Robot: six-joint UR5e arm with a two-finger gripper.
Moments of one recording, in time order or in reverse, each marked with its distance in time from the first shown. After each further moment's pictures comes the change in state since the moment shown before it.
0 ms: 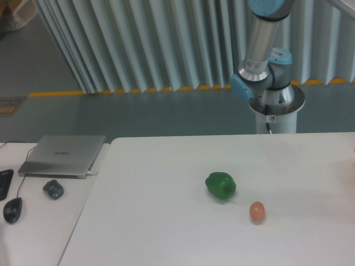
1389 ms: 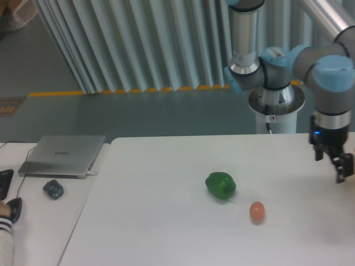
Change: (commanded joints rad) arm -0.270 0.136 -0.025 -0.058 0.060 0.012
